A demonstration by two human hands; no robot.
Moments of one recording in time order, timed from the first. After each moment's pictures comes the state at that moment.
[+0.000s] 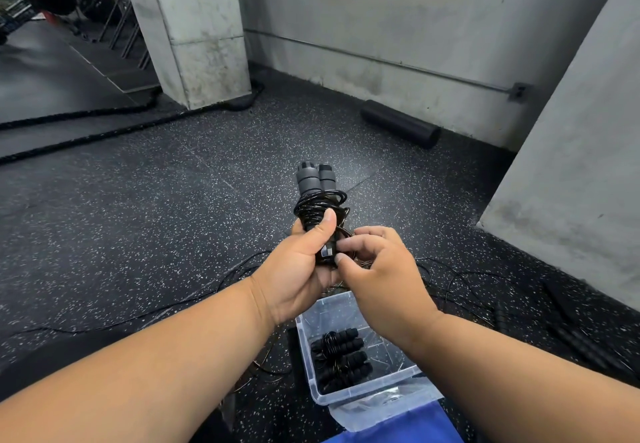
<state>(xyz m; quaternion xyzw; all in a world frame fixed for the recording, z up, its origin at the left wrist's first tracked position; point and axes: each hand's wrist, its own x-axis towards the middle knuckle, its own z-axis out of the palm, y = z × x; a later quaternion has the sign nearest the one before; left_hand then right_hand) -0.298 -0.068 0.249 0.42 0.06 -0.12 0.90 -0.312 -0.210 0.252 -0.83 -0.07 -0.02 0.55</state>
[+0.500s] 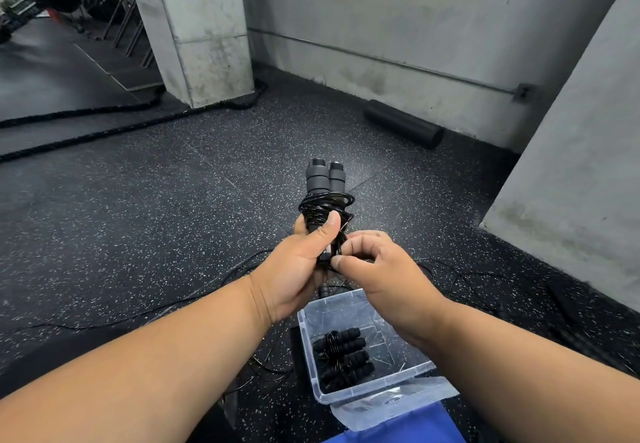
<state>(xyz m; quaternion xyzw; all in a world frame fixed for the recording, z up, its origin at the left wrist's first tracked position) -0.299 -0.058 0.243 0.53 0.03 -0.12 0.84 -0.311 -0.209 0.260 -0.78 -0.09 0.08 0.62</state>
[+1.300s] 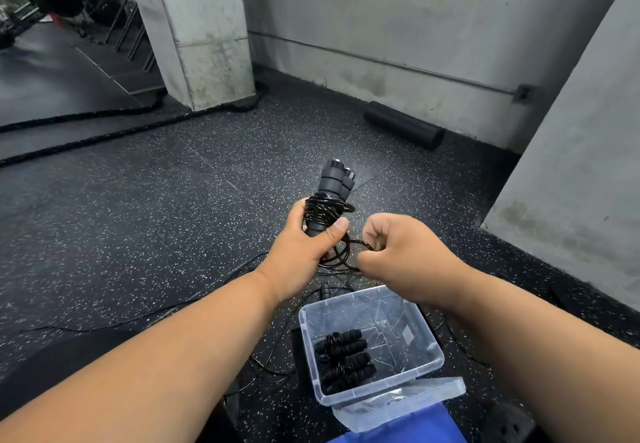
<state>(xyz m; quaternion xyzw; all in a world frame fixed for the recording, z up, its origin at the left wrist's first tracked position) -0.276 -0.046 0.232 0.71 0.00 0.01 0.70 -0.288 -0.234 0.293 -0.89 -0.17 0.06 0.42</state>
